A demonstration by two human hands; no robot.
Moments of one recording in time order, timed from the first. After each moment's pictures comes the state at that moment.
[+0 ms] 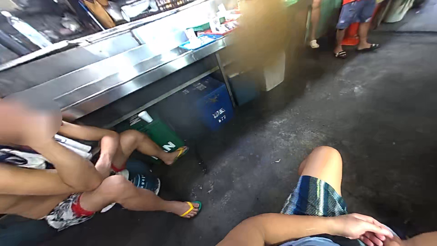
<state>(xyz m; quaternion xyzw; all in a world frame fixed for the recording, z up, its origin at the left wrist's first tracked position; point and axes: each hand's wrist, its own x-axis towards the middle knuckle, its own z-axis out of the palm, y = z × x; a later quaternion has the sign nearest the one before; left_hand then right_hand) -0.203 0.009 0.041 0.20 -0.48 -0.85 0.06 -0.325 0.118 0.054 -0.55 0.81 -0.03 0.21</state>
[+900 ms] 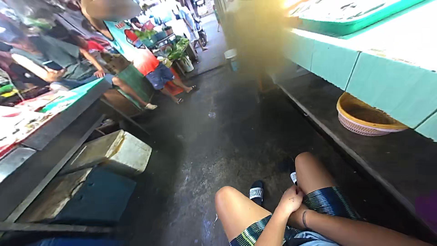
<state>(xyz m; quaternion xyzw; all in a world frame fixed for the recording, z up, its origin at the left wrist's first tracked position) -0.308 0.004 0.023 0.12 -0.87 -0.44 -0.20 -0.300 0.085 0.008 -0.47 0.79 -0.02 0.41</state>
